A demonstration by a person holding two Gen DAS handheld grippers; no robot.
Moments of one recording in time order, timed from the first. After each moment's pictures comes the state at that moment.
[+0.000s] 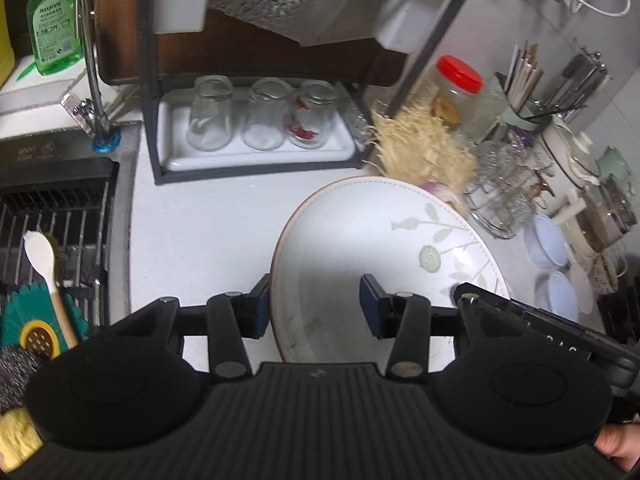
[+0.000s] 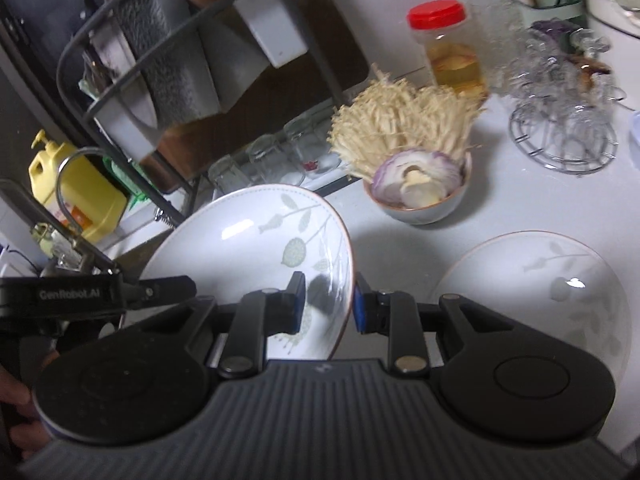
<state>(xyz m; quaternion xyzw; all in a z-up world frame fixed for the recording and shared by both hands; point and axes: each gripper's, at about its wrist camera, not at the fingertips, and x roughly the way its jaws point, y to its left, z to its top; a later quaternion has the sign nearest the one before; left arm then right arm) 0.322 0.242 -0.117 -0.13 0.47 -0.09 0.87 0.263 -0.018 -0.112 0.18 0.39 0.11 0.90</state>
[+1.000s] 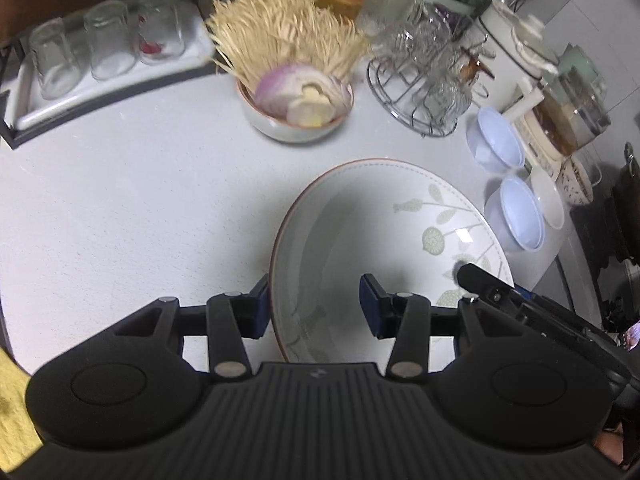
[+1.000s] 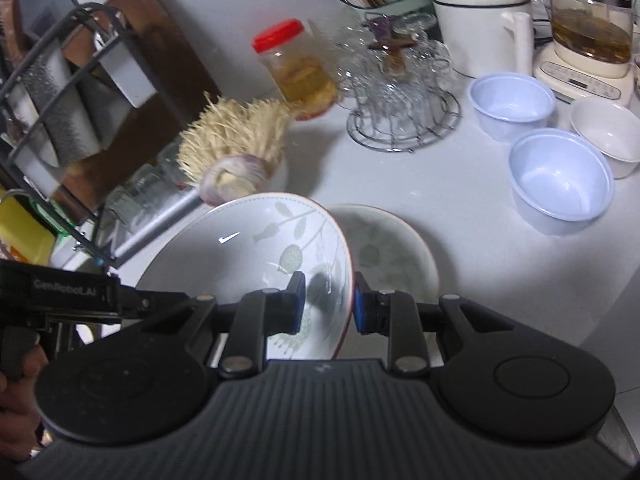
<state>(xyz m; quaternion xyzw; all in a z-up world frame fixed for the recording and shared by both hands) 0.338 0.094 -0.161 -0.07 0.56 -0.18 0.81 0.202 -0.130 -0.147 0.21 0.39 -0.01 0.90</state>
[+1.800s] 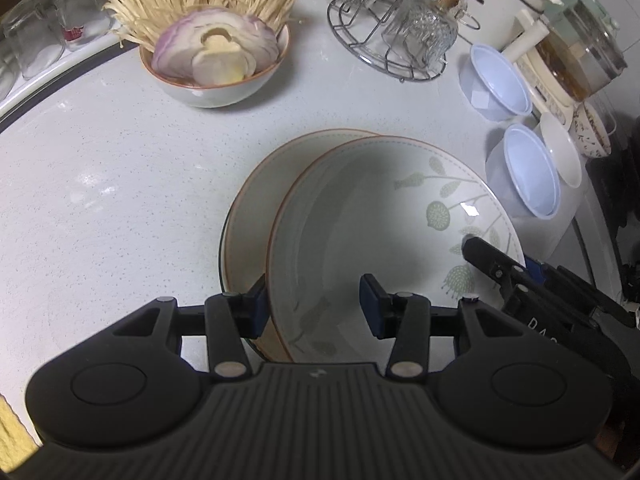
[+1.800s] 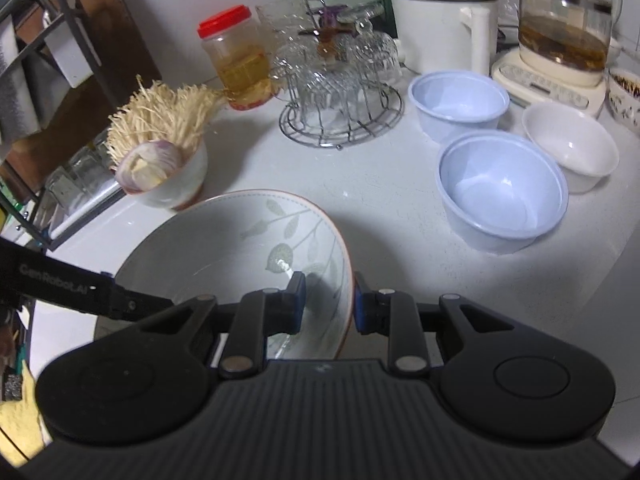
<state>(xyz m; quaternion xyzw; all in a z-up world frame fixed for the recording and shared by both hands) 0.360 0.018 -0.199 -0.01 0.61 -0.19 0.77 0.211 -0.174 -0.180 0.15 0.40 -0.05 0.90</state>
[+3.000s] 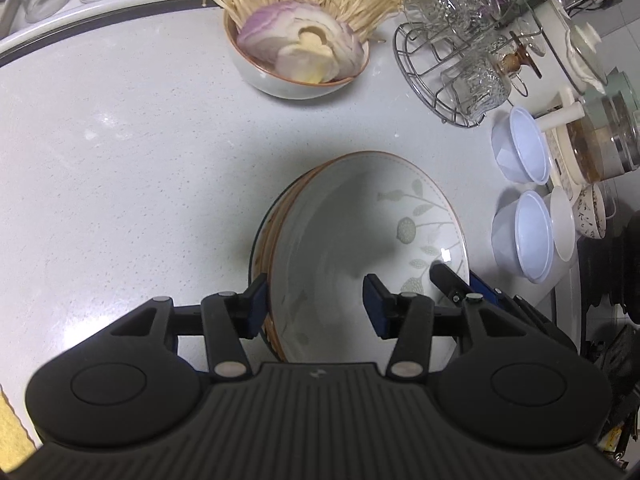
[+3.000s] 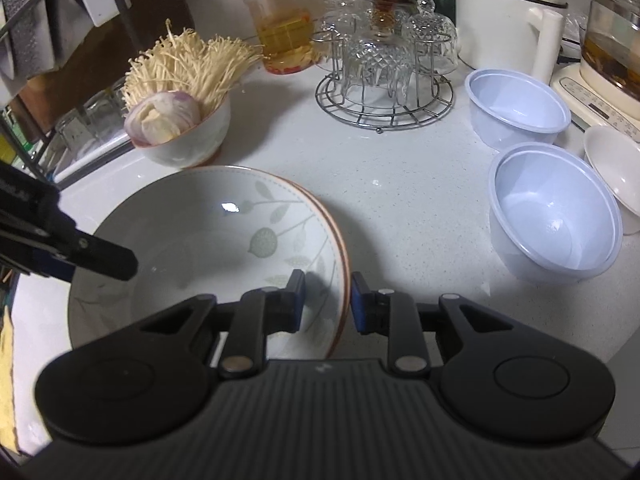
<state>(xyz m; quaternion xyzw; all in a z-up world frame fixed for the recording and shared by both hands) 0.366 0.059 -0.192 -0.14 0.62 -0.13 0.76 0.240 -0.160 -0.200 0.08 0.43 0.02 0.90</state>
